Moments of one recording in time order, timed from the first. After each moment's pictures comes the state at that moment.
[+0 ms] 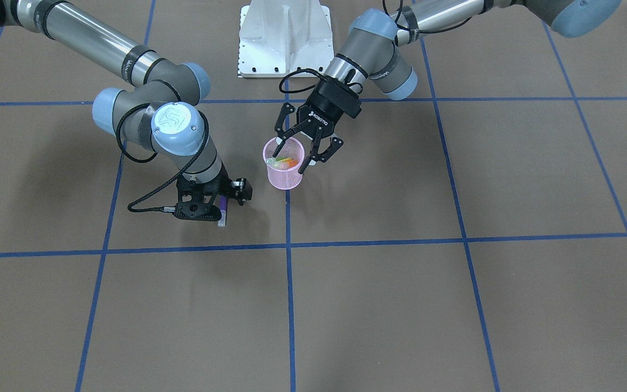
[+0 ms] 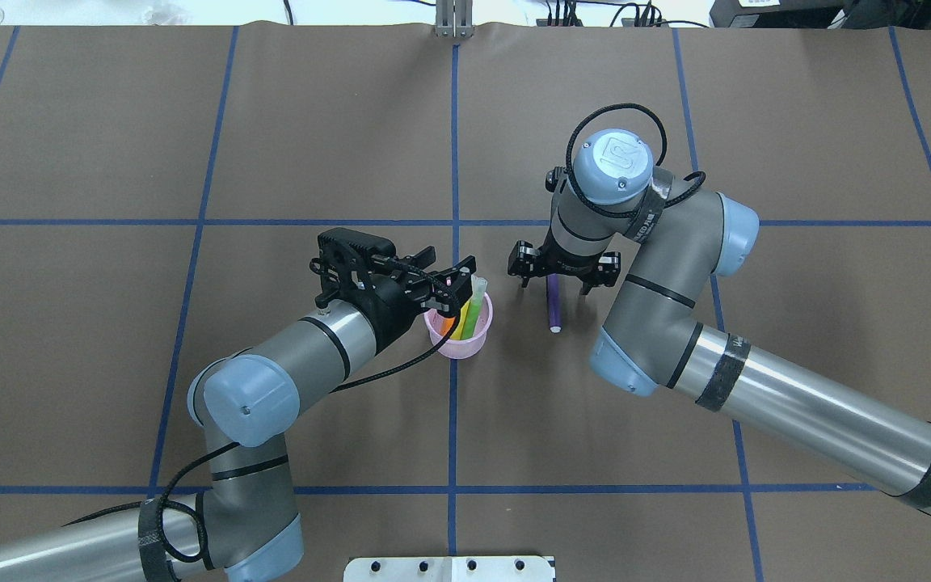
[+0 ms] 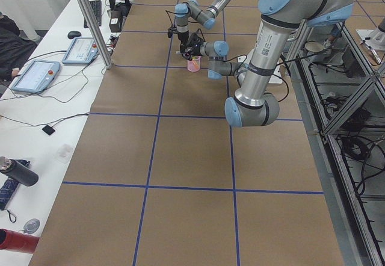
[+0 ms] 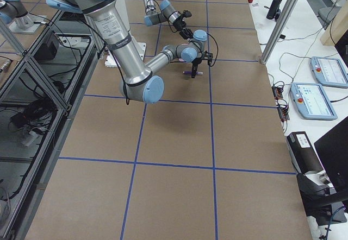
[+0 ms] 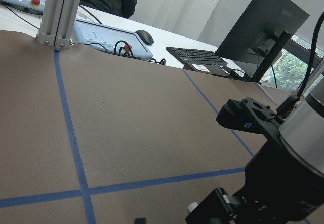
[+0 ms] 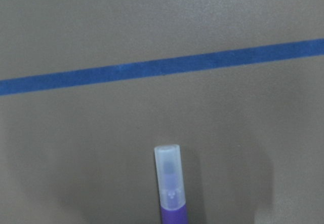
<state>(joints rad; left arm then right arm) -0.33 -2.14 -1.52 -2.71 -1.15 -1.02 0.63 -0.93 1.42 -1.37 2.03 1.22</state>
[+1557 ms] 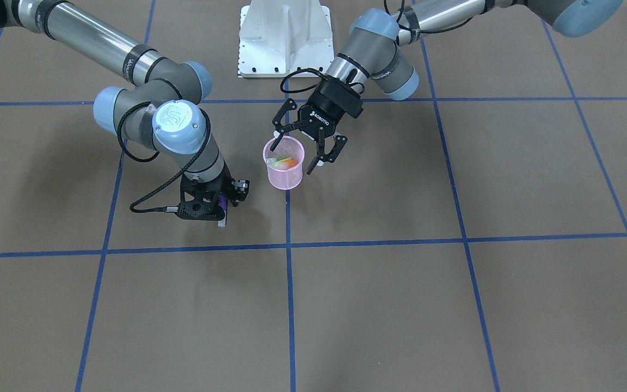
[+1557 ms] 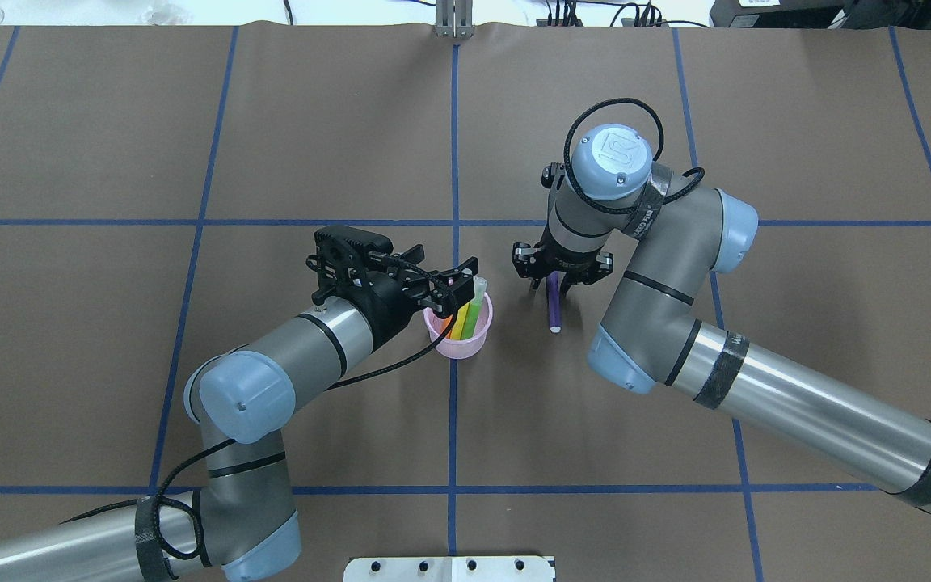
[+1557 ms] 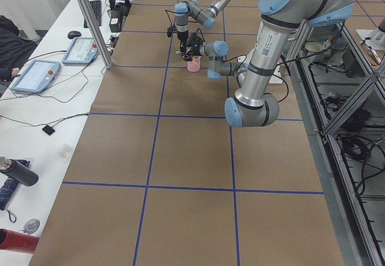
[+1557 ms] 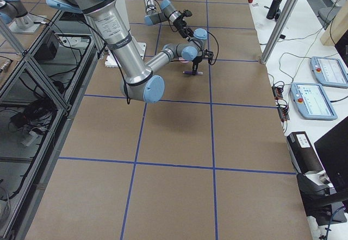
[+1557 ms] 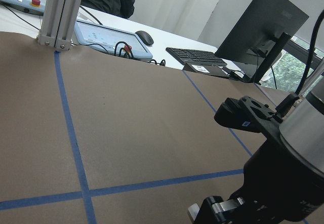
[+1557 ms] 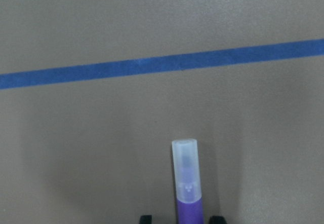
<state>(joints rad) -0.33 -2.13 -1.53 -2.71 -1.16 -1.02 0.63 -0.92 1.42 -1.37 2.04 1.21</state>
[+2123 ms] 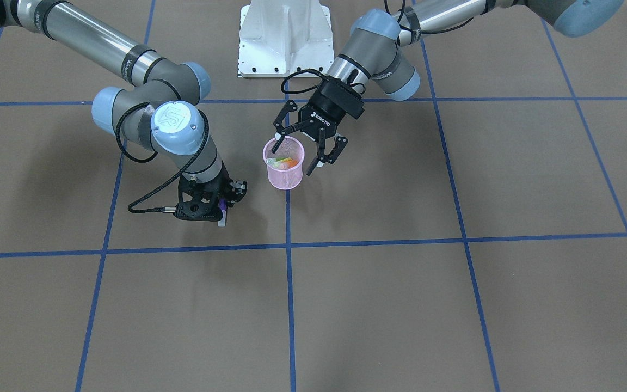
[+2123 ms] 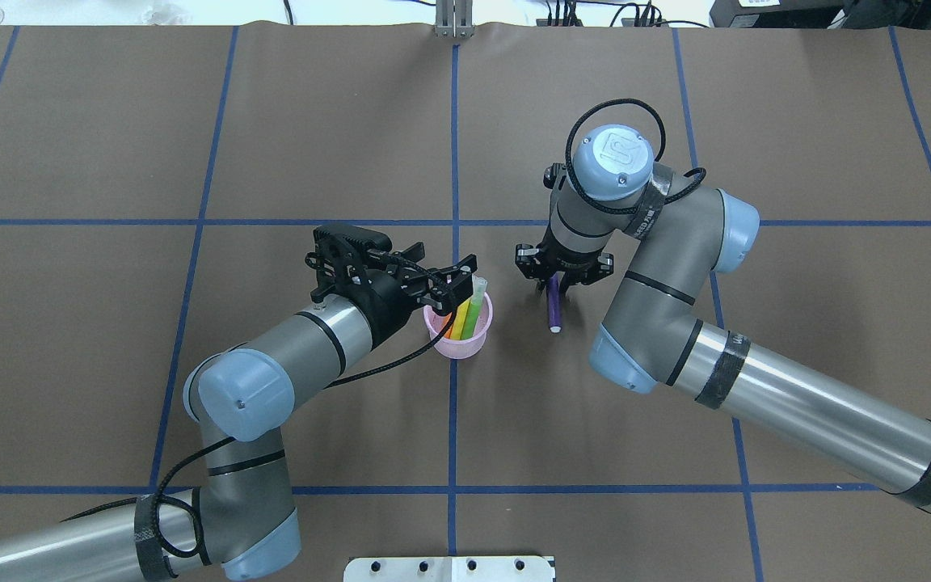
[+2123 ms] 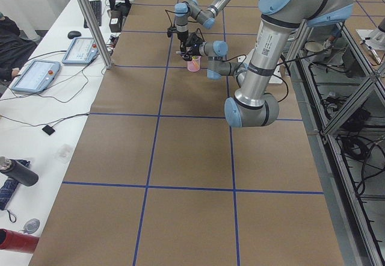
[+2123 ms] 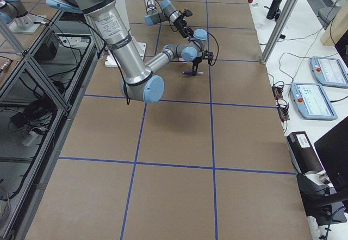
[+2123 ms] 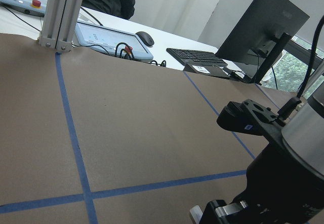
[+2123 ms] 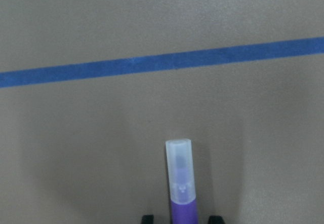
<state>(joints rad) -0.34 -2.13 -1.53 -2.71 -1.16 -1.02 0.63 -0.92 1.42 -1.37 2.04 1.21</state>
